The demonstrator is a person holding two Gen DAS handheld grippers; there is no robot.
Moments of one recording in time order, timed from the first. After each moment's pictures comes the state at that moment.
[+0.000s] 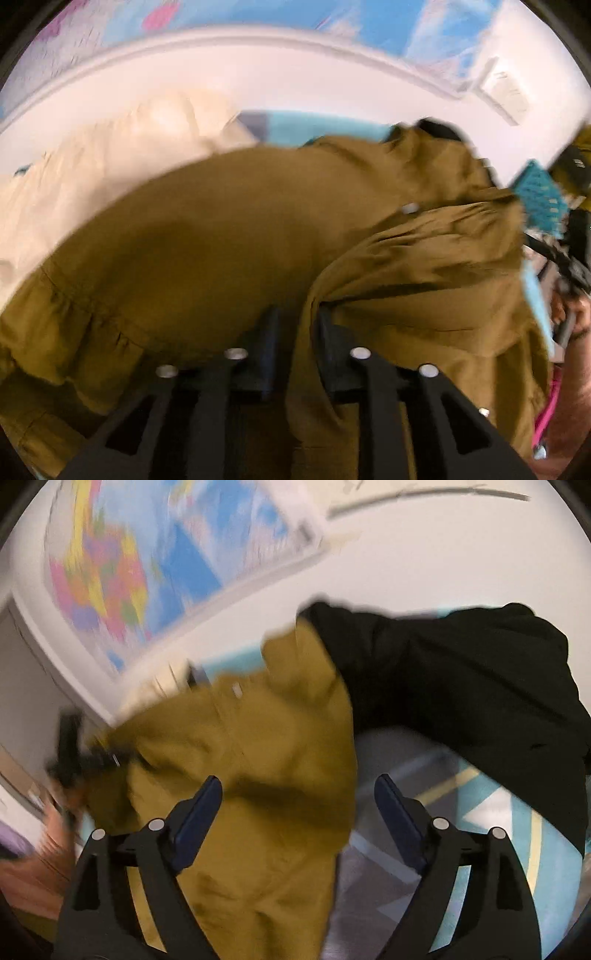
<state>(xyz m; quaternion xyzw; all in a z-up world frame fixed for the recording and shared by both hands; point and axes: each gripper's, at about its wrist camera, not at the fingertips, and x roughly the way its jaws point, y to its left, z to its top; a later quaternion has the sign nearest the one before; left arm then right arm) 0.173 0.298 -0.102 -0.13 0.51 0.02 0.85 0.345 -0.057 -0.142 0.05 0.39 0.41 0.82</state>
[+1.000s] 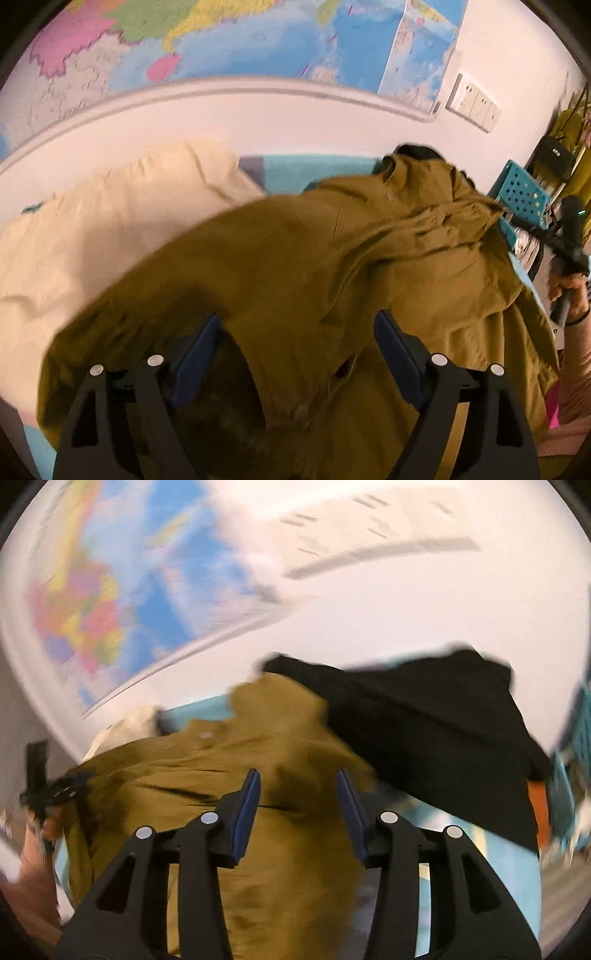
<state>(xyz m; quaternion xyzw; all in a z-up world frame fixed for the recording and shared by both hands) 0.148 0.321 -0.074 -0.09 0.45 -0.01 0.89 0.319 -0.091 -0.099 0.07 0.31 0.35 0.88</state>
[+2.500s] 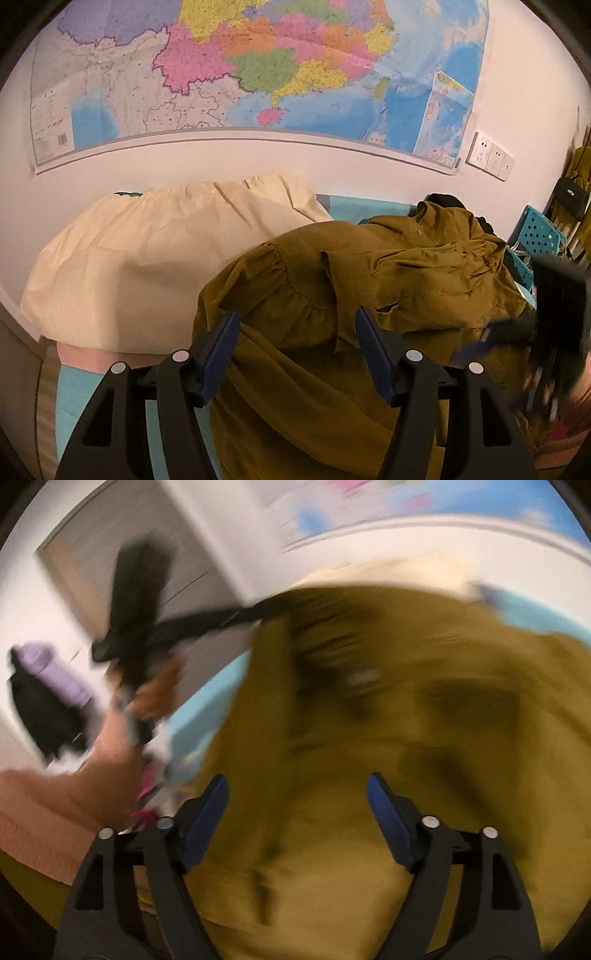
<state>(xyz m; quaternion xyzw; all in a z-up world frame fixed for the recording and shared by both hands) 0.037 0.357 -0.032 -0.11 0.35 0.07 0.93 0.151 0.171 -0.136 -0.11 0.39 0.67 0.62</state>
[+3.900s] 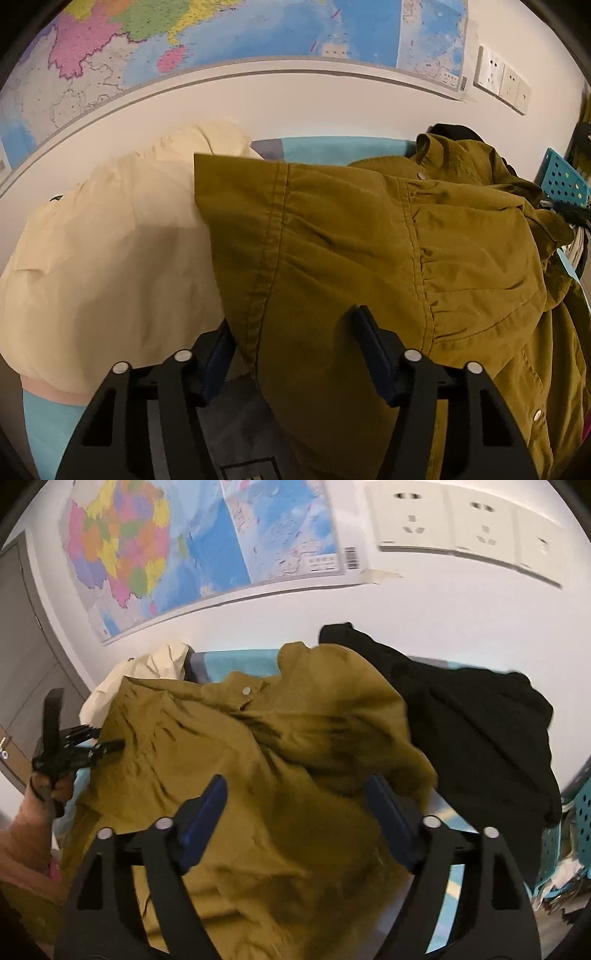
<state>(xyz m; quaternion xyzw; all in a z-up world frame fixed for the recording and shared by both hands) 0.143 0.277 -0.113 -0.05 0.44 0.08 0.89 0.318 -0.067 -0.104 -0.03 0.36 0.39 0.85</state>
